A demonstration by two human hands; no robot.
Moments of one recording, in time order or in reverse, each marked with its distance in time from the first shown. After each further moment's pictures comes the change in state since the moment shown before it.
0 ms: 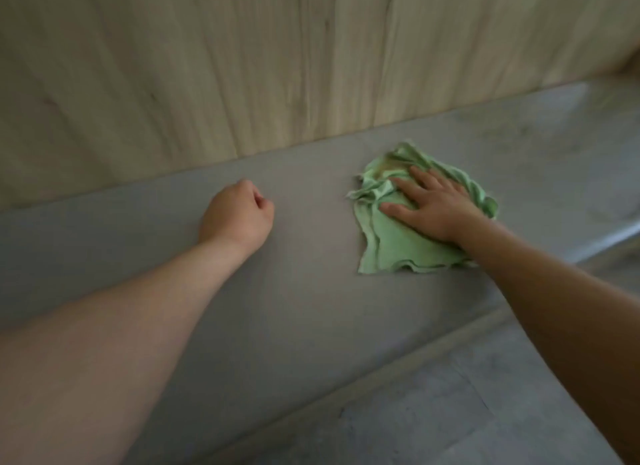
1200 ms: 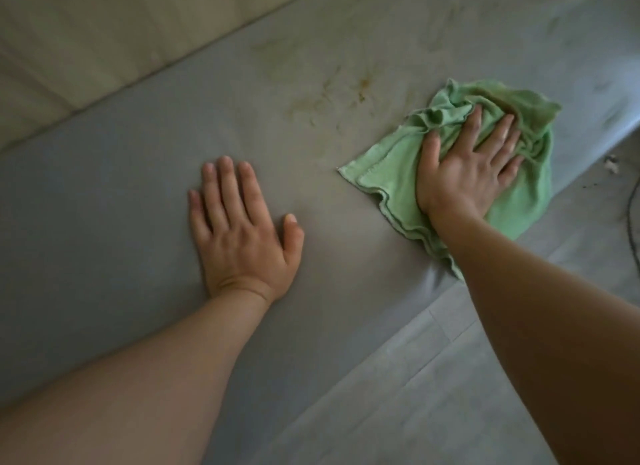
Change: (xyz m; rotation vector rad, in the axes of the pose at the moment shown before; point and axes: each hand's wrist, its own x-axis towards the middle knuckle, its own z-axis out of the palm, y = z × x) left_hand 0.049 0.340 0.247 0.324 -0.159 0.304; right_hand 0.099 0.358 -0.036 0.020 0.234 0.882
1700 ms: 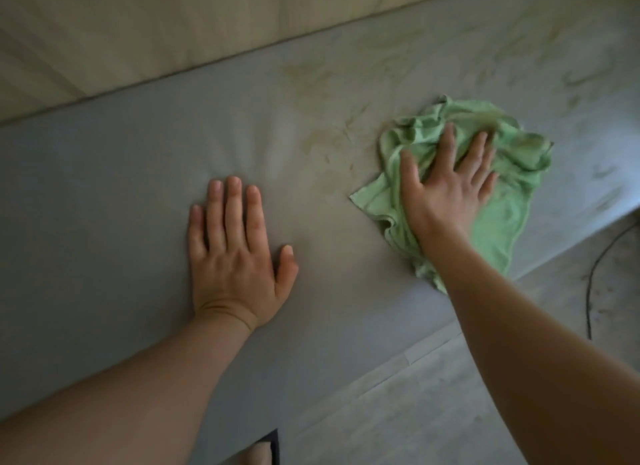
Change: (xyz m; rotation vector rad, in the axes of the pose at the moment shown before) left_hand 0.005 -0.002 -0.004 -0.027 -0.046 -0.027; right_hand 0.029 -0.049 -0.014 0.000 -0.151 -0.237
